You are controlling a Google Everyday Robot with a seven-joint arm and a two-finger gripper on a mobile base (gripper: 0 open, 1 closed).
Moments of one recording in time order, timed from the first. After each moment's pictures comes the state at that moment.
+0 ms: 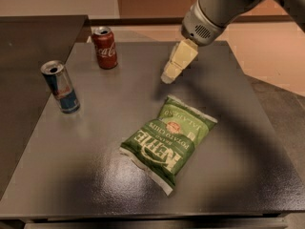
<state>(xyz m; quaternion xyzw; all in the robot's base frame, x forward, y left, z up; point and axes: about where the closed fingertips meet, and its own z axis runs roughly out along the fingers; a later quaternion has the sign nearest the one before) 0.599 -0.062 0.931 -0.58 0.76 0.10 0.27</state>
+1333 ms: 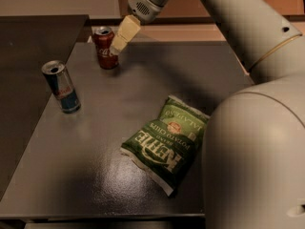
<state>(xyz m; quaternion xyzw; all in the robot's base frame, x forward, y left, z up) 0.702 0.067 0.941 -0.58 0.74 0.16 0.29</state>
